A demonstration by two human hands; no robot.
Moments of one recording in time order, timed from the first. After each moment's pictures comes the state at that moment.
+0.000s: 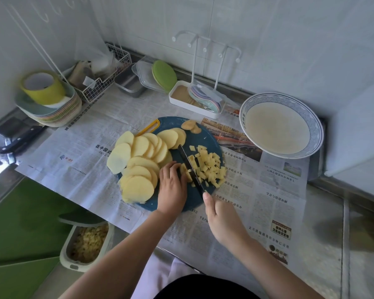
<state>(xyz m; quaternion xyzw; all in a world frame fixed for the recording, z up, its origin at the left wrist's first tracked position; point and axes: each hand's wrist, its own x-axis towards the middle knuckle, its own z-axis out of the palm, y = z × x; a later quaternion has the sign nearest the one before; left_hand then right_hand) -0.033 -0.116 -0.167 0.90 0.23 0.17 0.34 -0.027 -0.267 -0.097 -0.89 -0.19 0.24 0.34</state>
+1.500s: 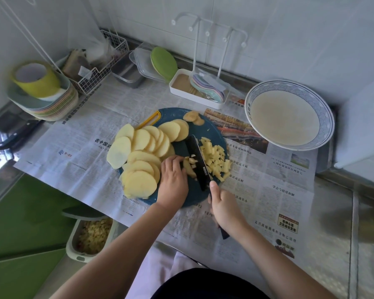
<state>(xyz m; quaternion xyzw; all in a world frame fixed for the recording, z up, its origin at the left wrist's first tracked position) -0.030 -0.110 -0.168 0.92 0.20 0.17 0.30 -0.013 -0.257 -0.130 -0.85 -0.07 0.30 0.42</state>
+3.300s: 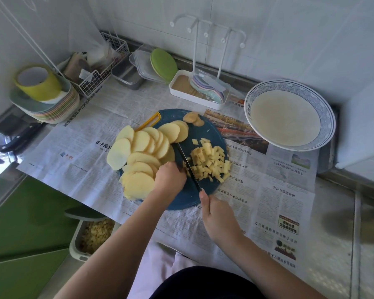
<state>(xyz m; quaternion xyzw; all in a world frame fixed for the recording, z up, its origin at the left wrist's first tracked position) -0.009 -0.093 -0.121 0.84 0.35 -0.14 0.39 -0.034 -0.251 -0.118 -0.90 -0.16 0.26 0.32</state>
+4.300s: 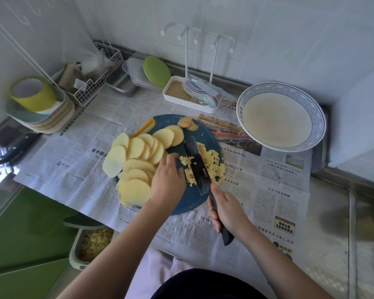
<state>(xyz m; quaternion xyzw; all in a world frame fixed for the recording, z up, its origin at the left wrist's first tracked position) -0.018 -0.108 -0.103 0.91 0.25 0.04 0.32 -0.006 -0.273 -0.107 -0.75 -0.03 0.38 0.55</state>
